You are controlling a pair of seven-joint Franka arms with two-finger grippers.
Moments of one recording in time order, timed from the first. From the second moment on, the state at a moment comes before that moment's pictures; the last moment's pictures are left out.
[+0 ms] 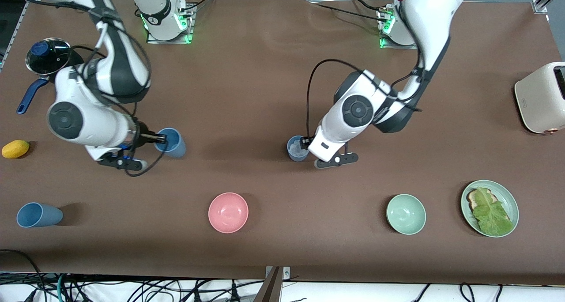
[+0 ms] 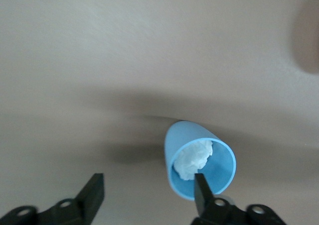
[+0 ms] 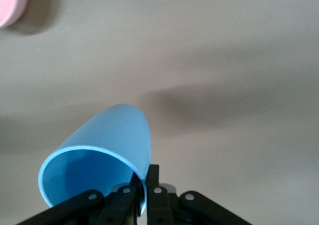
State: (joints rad) left arm -0.26 0.58 -0.34 -1.51 -0.01 2.06 -0.78; right arm 0.12 0.40 0.16 -1.63 0.02 1.82 0.47
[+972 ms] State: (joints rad) left arm -0.01 0.43 -0.33 -1.43 -0.01 1.73 -0.38; right arm 0.60 0.67 0.16 -1.18 0.06 1.75 1.24
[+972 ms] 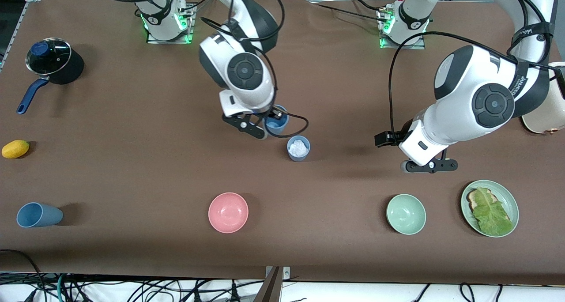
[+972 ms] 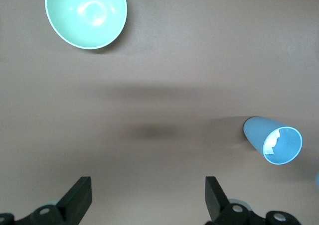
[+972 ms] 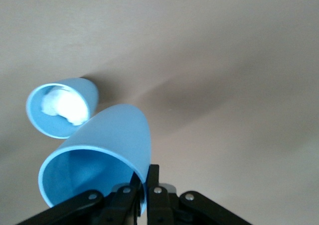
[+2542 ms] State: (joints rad) left arm 0.03 0.13 -0.08 -1.56 -0.01 1.61 0.02; right arm 0.60 0.80 0.15 -1.11 0.17 1.98 1.31
